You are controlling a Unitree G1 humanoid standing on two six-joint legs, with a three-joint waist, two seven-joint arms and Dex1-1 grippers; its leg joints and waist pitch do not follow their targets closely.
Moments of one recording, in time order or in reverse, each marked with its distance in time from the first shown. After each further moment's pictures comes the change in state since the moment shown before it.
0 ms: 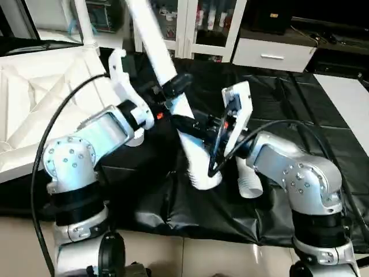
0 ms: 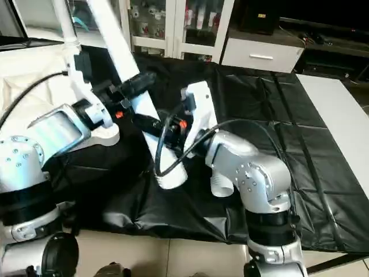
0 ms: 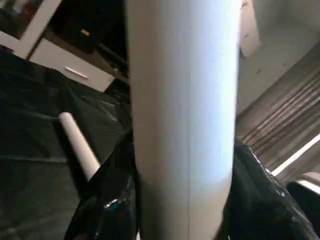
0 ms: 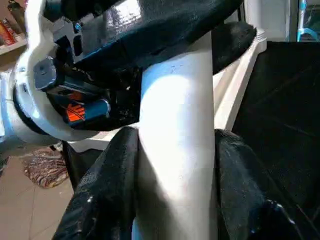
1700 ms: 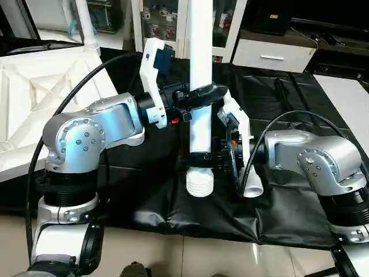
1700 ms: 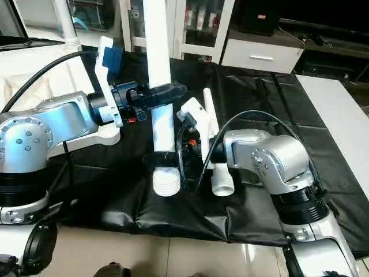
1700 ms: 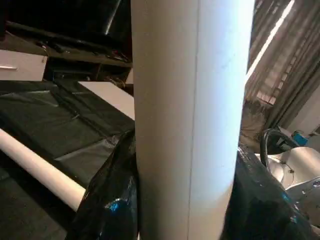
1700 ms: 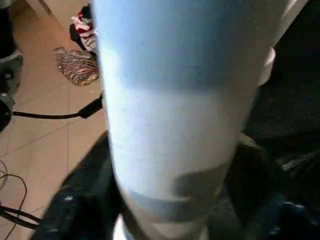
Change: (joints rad) left arm -0.082 0.171 -0.264 0.047 0.050 -0.035 -0.355; right arm -0.119 -0.307 0.198 0.119 -0.004 0.139 0.342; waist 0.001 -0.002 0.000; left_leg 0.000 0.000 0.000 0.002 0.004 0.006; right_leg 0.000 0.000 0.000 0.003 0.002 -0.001
